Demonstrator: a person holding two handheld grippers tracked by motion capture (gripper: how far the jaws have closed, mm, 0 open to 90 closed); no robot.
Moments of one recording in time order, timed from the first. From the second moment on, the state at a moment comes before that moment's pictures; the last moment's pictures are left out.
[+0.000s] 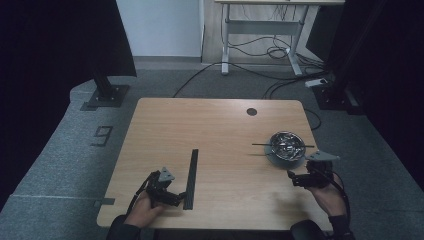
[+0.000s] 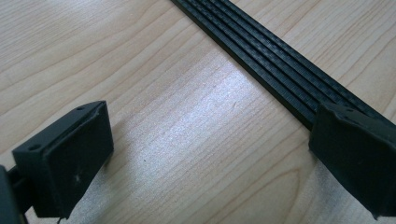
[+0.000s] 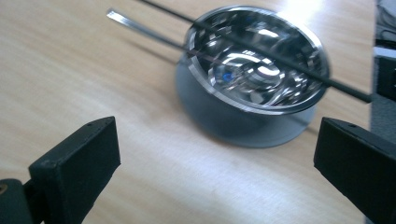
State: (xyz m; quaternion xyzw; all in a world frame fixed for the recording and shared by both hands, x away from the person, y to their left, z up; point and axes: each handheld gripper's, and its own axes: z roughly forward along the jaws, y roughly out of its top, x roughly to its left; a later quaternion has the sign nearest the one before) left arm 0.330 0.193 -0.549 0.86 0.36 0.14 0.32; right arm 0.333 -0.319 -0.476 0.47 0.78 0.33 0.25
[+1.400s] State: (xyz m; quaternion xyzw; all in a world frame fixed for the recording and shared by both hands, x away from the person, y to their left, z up) left arm 0.330 0.193 -0.549 0.86 0.36 0.14 0.32; right arm 0.342 -0.211 -0.513 0.36 0.86 0.32 0.15
